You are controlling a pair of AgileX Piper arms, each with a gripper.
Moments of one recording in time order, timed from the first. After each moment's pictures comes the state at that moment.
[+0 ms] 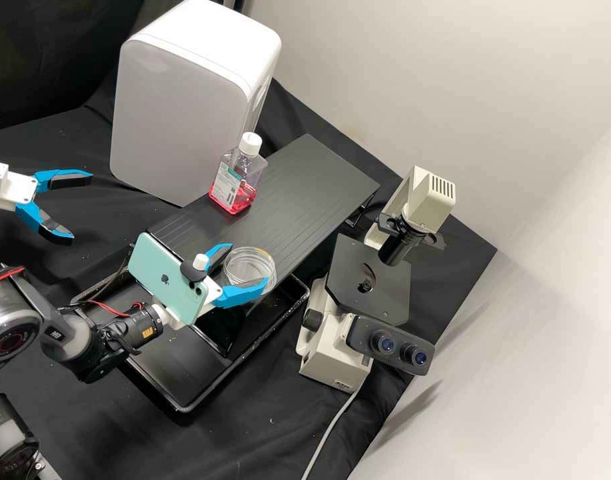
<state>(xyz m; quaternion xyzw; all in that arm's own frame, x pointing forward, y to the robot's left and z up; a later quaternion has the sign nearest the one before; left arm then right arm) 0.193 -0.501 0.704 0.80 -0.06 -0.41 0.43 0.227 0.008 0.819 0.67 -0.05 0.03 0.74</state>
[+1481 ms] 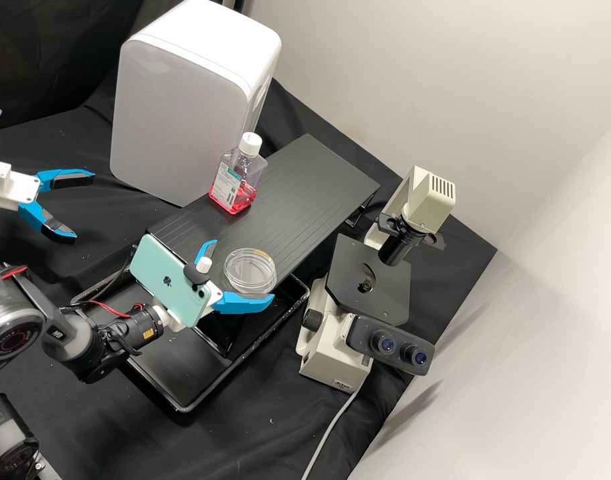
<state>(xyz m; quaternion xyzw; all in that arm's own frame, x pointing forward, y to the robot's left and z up) 0.197 -0.502 0.703 0.80 -0.06 -0.41 0.43 0.228 0.005 0.815 0.68 -0.05 0.01 0.73</state>
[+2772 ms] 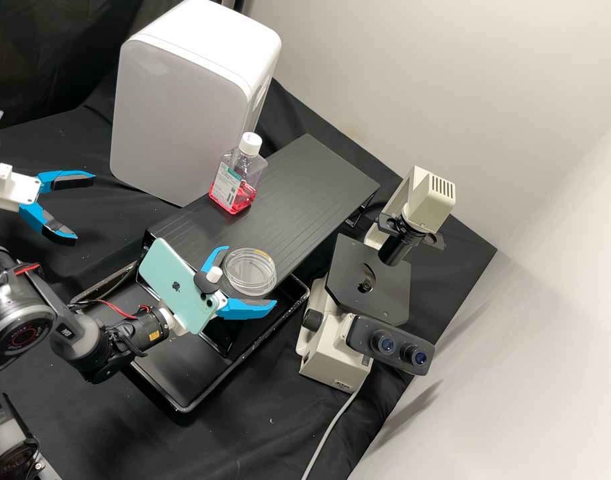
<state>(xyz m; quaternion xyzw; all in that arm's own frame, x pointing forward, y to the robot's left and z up) 0.198 -0.501 0.700 0.80 -0.05 -0.41 0.43 0.234 -0.003 0.815 0.71 -0.05 -0.01 0.70</state>
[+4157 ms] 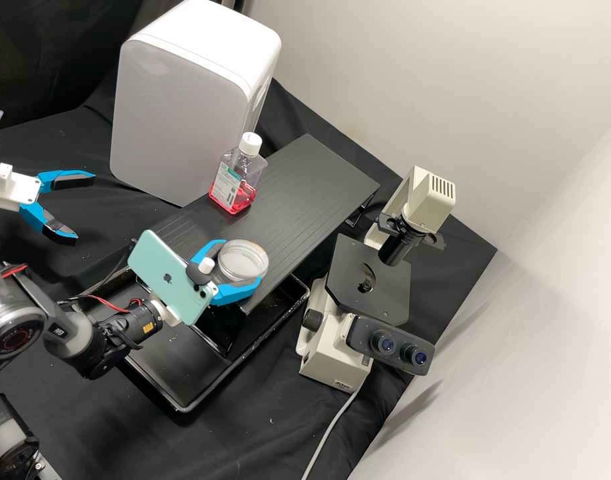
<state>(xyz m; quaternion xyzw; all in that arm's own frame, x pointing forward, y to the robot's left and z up) 0.198 -0.501 0.700 0.80 -0.05 -0.41 0.43 0.231 0.013 0.808 0.72 0.00 0.00 0.69</state>
